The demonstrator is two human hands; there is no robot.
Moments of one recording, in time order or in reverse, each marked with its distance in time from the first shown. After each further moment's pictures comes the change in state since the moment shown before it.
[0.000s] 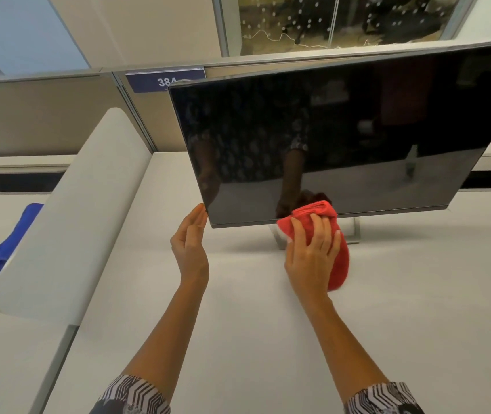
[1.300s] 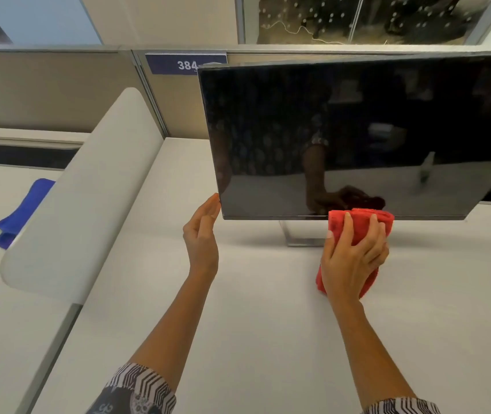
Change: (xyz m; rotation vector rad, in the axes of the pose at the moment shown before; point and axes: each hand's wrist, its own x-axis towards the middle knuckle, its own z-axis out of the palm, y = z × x) left_hand 0.001 0.000 -0.005 0.021 -0.061 -0.001; right_hand 0.007 0.034 -0.005 -0.018 0.034 0.257
